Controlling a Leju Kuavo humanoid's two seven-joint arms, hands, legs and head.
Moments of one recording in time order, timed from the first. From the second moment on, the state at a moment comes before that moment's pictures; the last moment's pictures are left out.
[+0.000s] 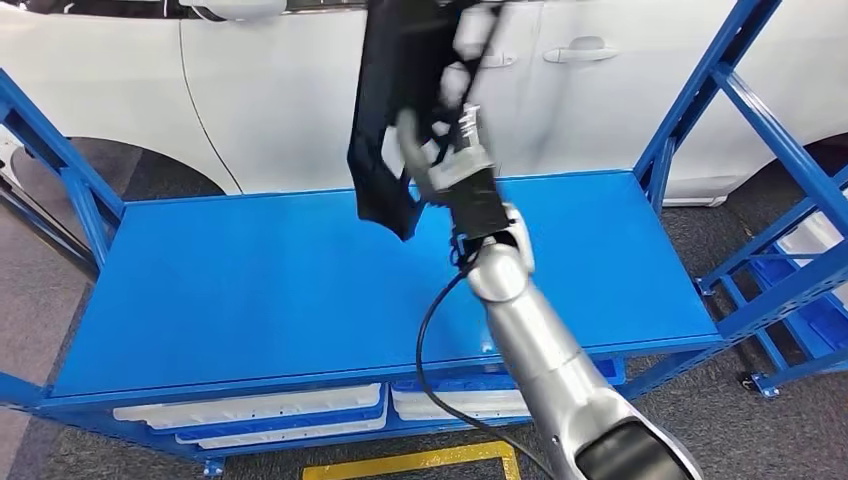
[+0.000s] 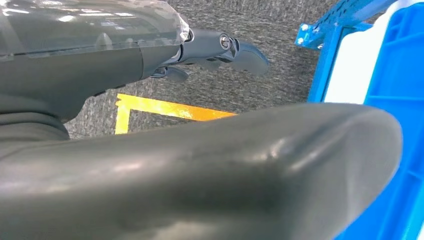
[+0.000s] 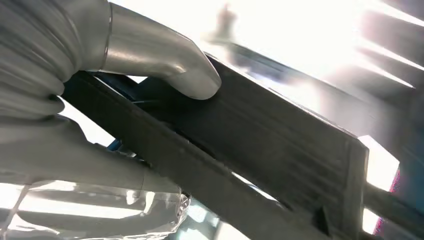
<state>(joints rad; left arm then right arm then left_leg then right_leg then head) -0.12 -0.09 1.24 -0.21 -0.81 -0.15 -0.45 -0.72 0.16 0.34 -1.24 0.18 -0.21 -0.47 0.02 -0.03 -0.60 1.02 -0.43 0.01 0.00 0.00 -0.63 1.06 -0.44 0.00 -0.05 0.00</state>
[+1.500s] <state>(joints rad) -0.10 -0.06 1.23 -0.21 -0.83 -0.12 -0.35 -0.26 0.03 0.36 -1.80 -0.43 0.57 -0.64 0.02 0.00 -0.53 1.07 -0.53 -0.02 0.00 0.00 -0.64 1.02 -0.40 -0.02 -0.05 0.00</state>
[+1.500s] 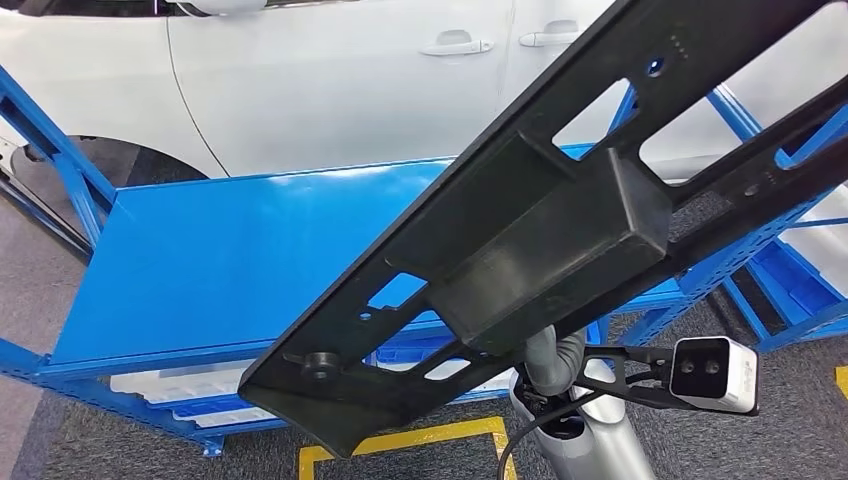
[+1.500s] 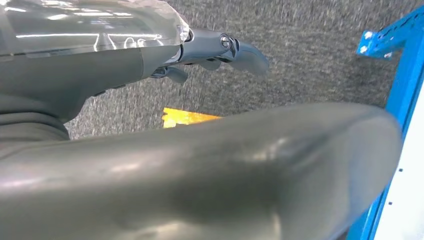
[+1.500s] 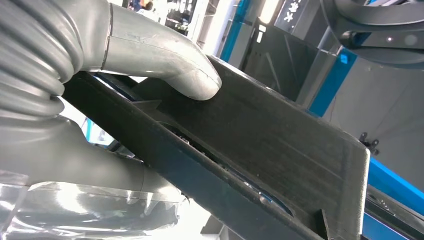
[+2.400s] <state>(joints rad) -0.09 -0.11 1.24 -0.21 -0.83 -0.16 -0.31 -0.20 0.00 0.35 -1.82 -0.43 0.62 -0.63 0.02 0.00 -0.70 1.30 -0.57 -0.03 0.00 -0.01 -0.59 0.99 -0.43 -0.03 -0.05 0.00</state>
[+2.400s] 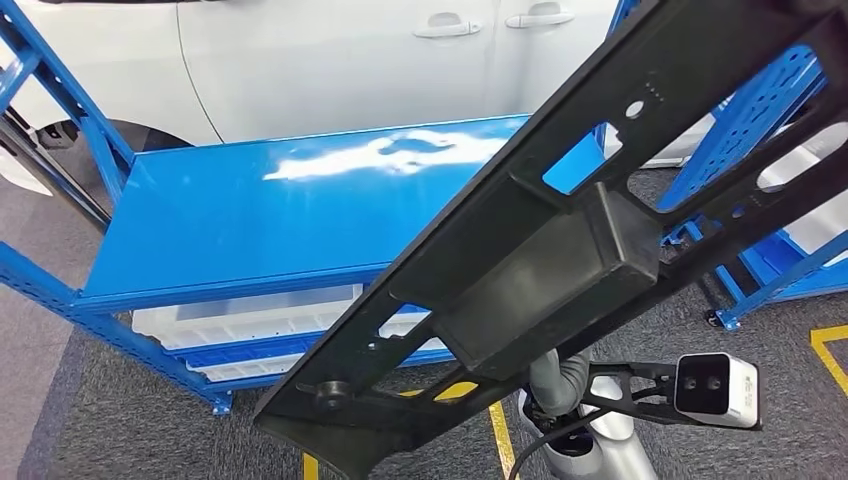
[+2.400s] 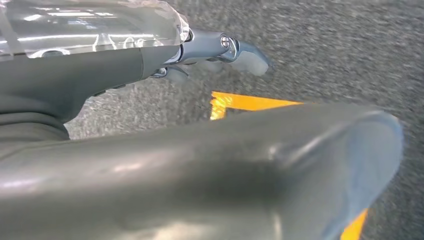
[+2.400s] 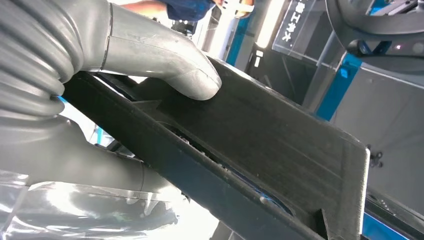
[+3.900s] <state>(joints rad) -0.08 -0.02 1.25 -0.21 -0.84 -0.09 -0.24 -0.17 0.02 0.23 -1.82 -0.42 0.72 -0.63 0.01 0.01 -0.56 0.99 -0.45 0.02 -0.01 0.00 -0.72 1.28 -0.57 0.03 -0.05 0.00</state>
